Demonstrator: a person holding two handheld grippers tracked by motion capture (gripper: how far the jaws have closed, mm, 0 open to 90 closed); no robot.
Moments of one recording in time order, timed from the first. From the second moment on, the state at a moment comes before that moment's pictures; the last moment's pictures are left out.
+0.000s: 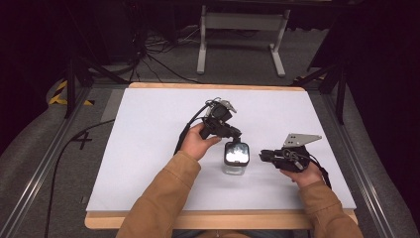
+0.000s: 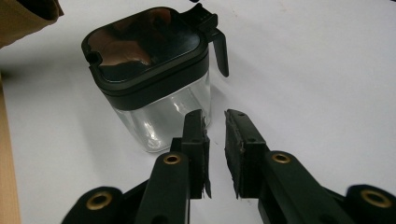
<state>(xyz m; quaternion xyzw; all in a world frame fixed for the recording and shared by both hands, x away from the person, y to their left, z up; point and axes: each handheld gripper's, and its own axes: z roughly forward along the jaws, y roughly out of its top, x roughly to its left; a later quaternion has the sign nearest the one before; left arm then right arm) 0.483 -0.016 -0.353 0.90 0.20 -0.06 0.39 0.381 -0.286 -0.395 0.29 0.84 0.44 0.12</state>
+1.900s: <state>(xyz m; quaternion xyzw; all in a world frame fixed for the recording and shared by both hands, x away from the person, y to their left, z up) 0.480 -0.009 -0.343 0.88 0.25 -0.05 0.40 0.363 -0.243 -0.370 0.21 0.86 0.46 0.12</state>
